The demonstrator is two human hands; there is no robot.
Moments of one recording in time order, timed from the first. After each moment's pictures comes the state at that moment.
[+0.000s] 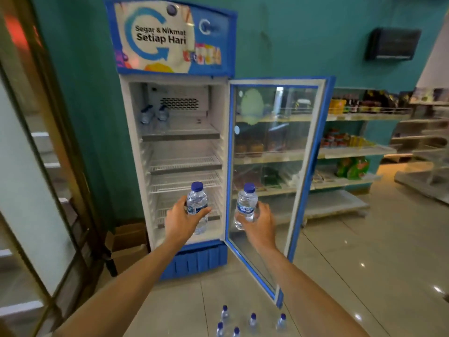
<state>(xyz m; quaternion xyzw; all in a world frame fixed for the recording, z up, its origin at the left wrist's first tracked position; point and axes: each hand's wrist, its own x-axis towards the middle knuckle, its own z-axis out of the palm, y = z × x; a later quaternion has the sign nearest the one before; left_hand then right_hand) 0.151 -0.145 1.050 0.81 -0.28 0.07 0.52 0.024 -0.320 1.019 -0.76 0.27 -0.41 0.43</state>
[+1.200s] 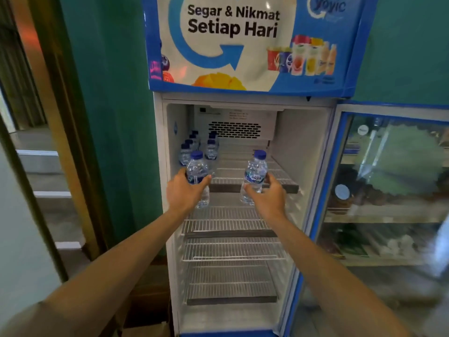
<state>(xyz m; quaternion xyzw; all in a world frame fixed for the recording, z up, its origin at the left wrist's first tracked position) 0.706 -0.269 1.150 0.81 -0.18 0.21 0.51 0.611 -0.472 1.128 -0.77 0.17 -0.40 0.47</state>
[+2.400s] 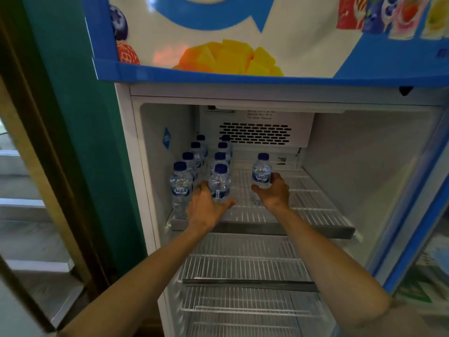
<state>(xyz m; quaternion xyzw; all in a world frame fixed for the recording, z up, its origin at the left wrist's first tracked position) 0.889 -0.389 1.108 0.88 -0.16 0.13 0.42 0.885 -0.598 1.095 -0.81 0.24 -0.31 0.44</state>
